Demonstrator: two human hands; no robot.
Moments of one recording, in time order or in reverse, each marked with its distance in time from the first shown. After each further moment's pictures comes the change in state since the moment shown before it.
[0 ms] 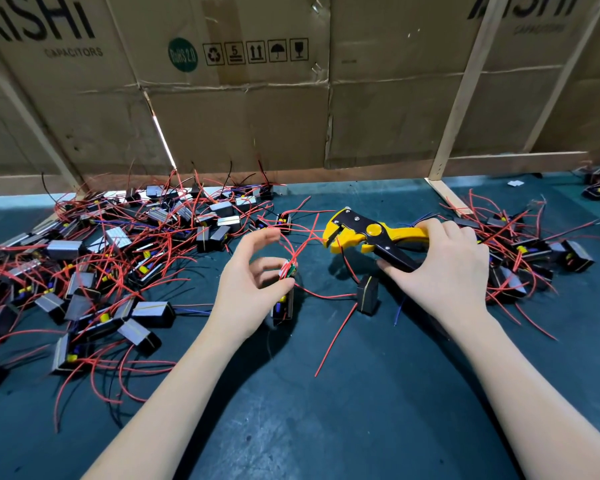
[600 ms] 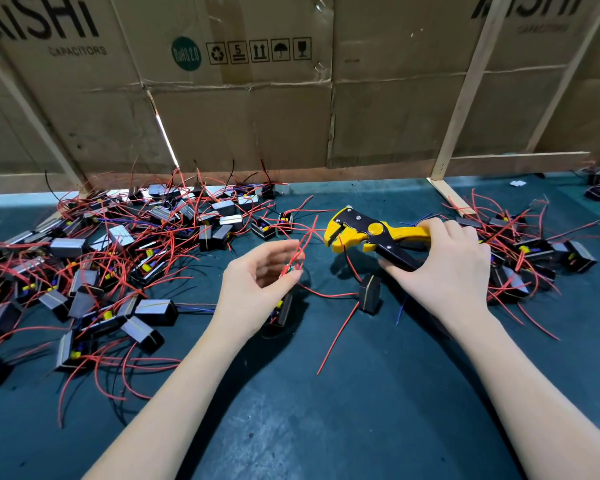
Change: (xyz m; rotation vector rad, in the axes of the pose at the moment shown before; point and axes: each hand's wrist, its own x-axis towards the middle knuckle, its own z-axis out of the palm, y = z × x) left_hand -0.003 0.004 0.002 0.108 0.016 -0.002; right_hand -0.001 0.000 0.001 0.029 0.023 -0.008
